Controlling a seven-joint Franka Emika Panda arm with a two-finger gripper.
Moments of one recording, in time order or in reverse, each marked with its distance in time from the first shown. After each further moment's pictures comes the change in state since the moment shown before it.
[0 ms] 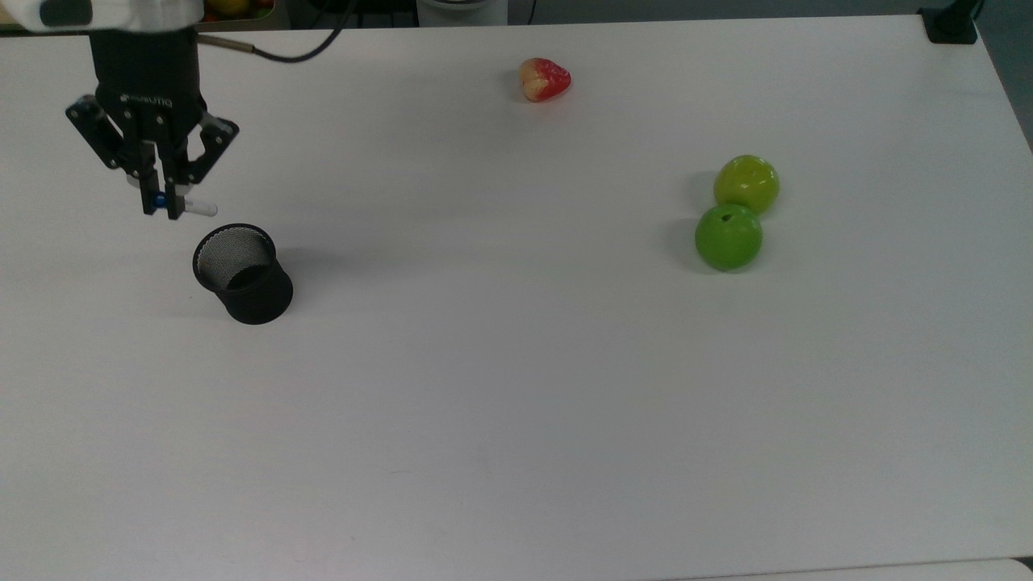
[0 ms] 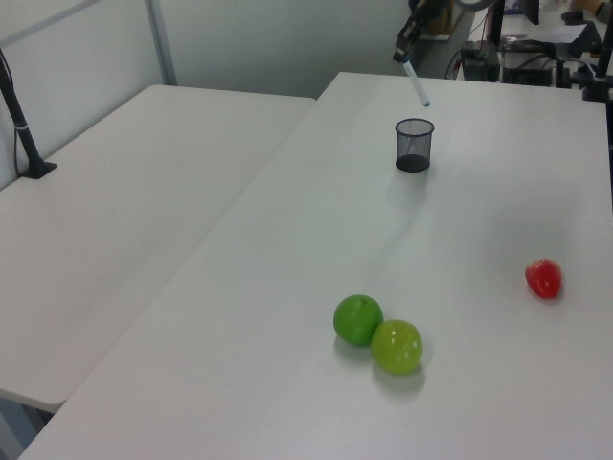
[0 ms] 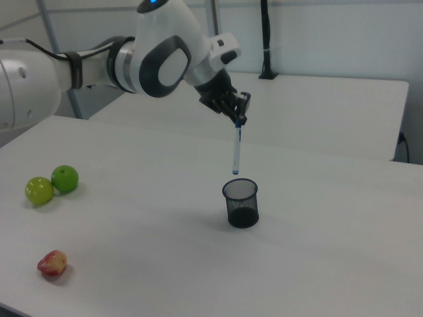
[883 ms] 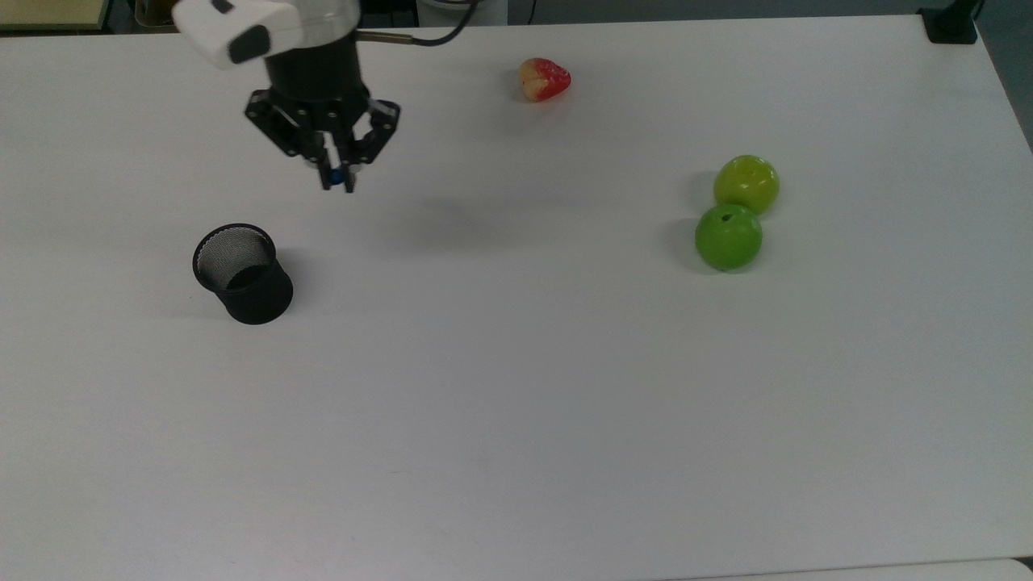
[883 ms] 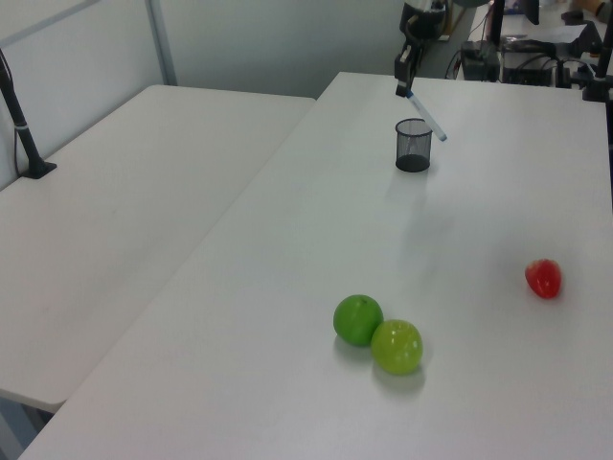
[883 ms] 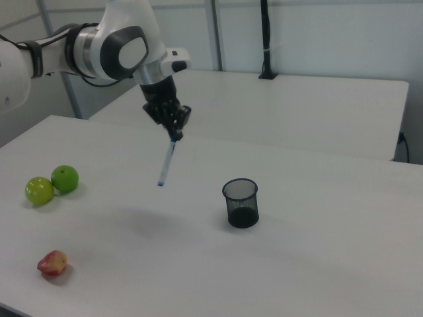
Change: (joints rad) arm 0.122 -0.035 0.068 -0.003 0.024 -0.348 0.141
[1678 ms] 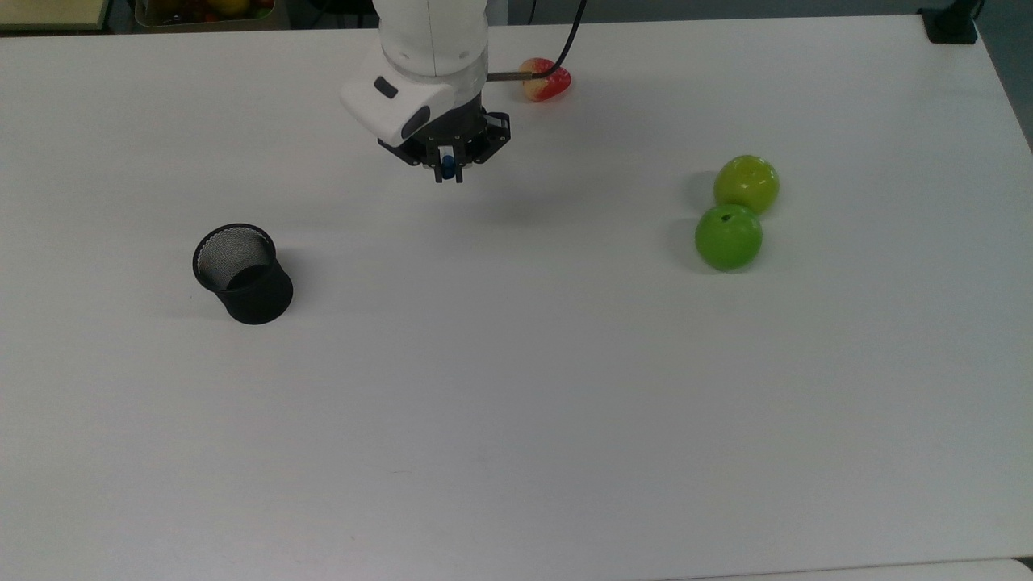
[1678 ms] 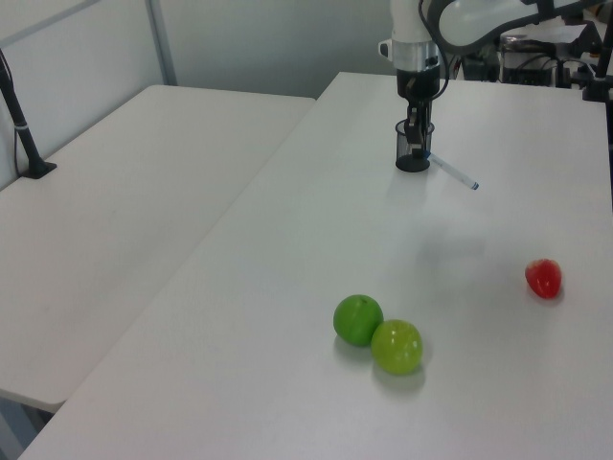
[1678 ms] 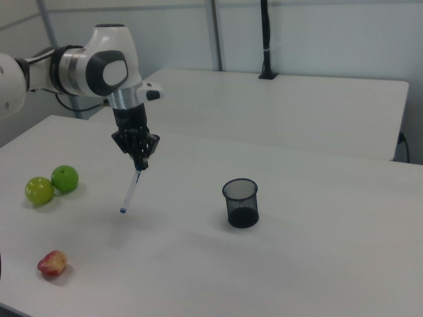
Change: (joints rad) arm 0.133 0.037 0.004 -0.076 0.000 -0.148 0.007
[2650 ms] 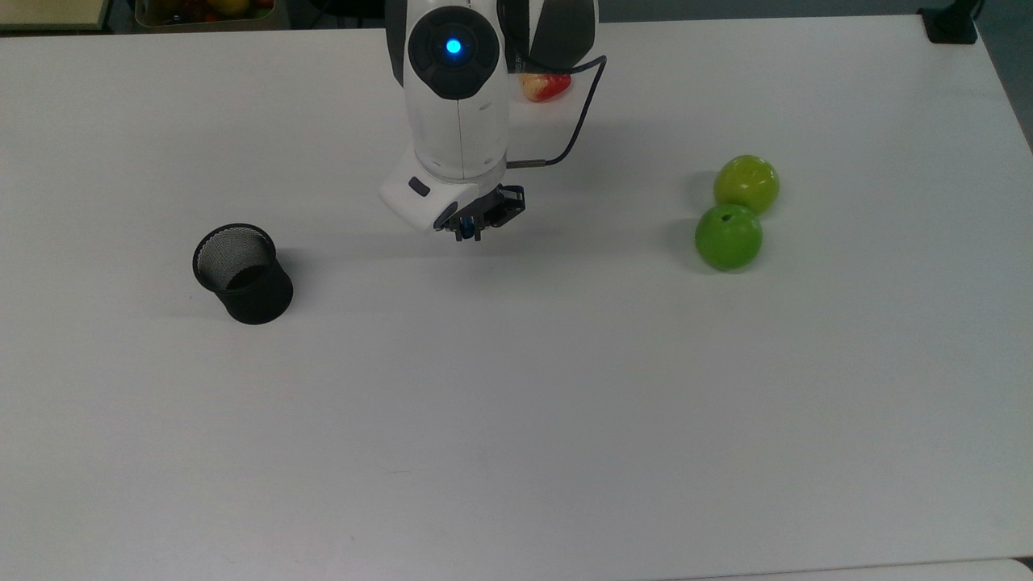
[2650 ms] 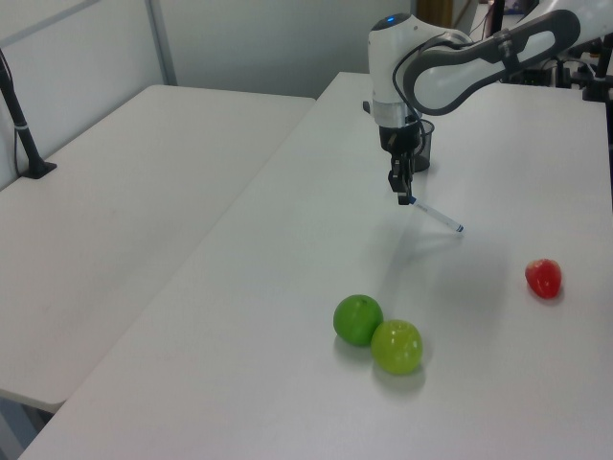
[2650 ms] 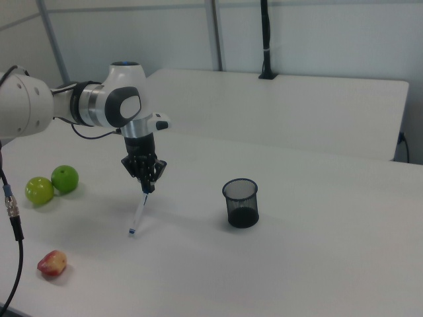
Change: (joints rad) arm 0.024 0.158 0.000 -0.003 0.000 0.126 0.005
